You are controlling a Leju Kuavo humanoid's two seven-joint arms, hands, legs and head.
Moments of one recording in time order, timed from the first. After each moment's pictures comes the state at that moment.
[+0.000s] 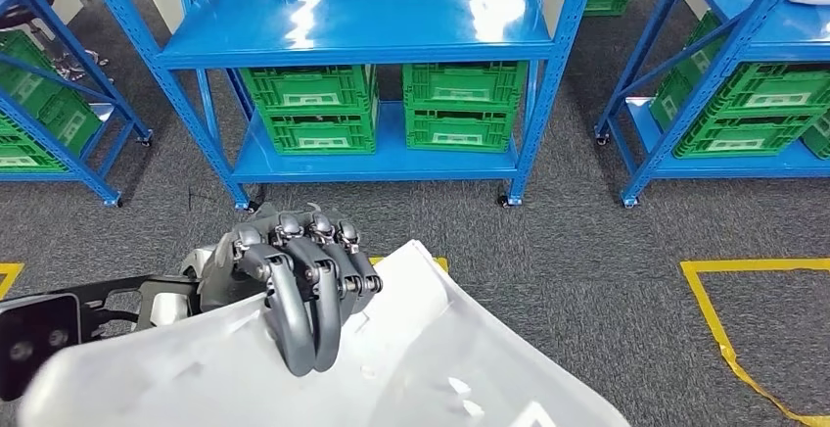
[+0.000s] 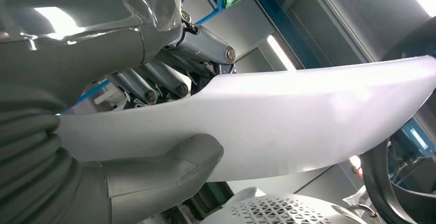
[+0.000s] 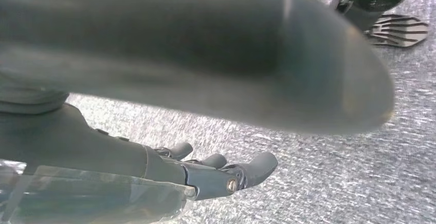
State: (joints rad) left arm -0.47 -0.01 -0.70 -1.86 0.41 -0.61 -0.48; right arm 0.00 -0.32 0.63 0.00 -0.35 0.36 -0.24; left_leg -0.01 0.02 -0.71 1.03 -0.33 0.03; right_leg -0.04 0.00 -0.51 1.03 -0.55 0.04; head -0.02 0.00
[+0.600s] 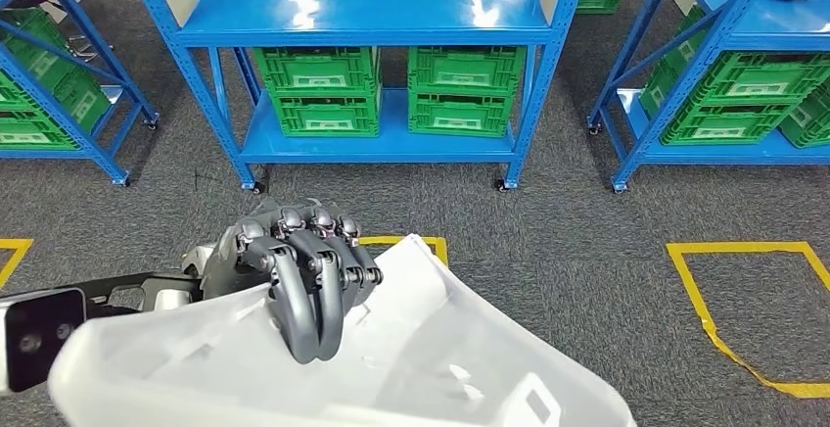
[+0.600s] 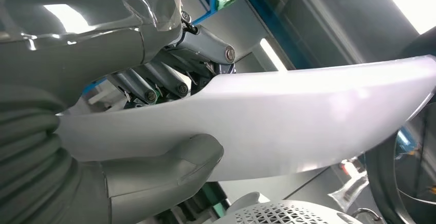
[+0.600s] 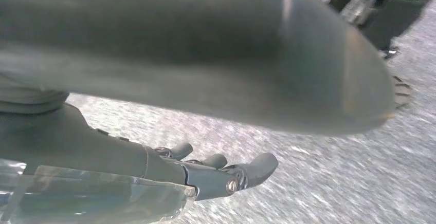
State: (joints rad) left arm -0.47 -0.01 -0.70 -1.84 0.41 -0.60 -0.48; right arm 0.00 -0.32 0.65 0.00 -0.36 0.36 -0.24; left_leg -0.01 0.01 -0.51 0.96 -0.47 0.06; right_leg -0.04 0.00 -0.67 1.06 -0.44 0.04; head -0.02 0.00
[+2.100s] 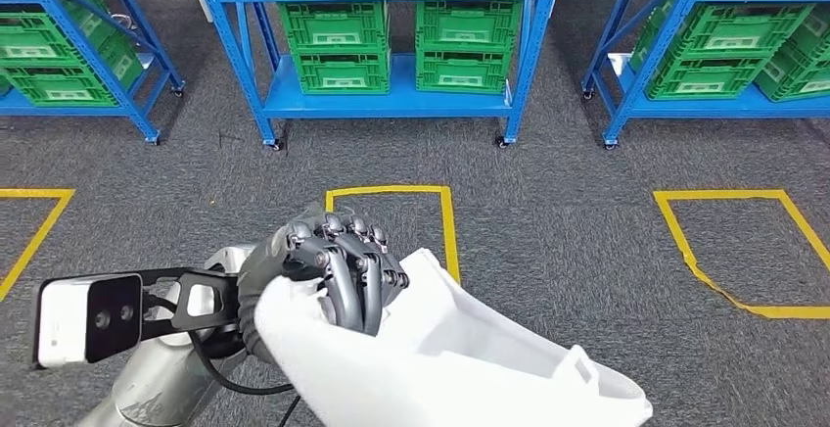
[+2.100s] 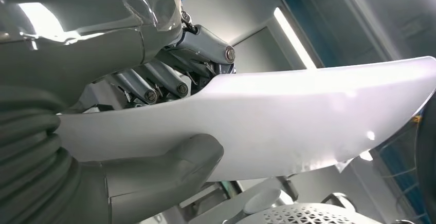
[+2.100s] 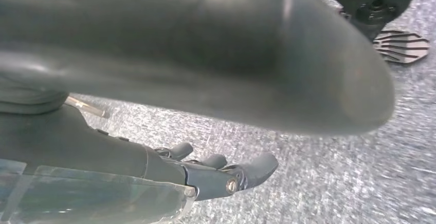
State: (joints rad) left arm -0.47 0.00 -0.73 -1.78 0.41 -0.61 -0.46; right arm 0.00 -0.28 0.66 0.00 -0.39 0.38 -0.20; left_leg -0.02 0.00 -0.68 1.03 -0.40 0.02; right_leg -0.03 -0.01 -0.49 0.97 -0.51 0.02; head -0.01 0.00
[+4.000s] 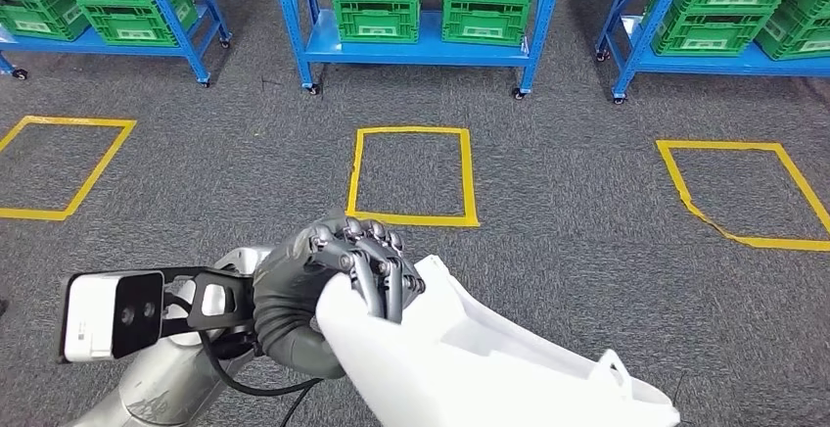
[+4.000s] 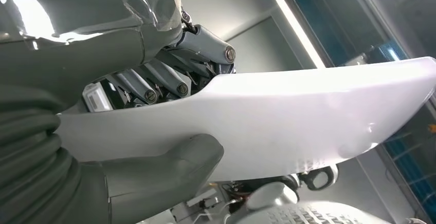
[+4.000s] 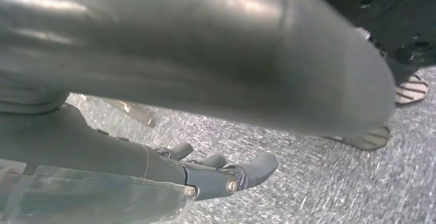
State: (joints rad) left arm -0.49 0.01 -0.77 -1.77 0.44 -0.59 -0.44; right arm 0.01 -0.27 0.69 0.00 -0.28 0.45 -0.27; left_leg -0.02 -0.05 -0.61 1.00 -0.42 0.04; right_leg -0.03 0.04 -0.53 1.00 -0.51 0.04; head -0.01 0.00
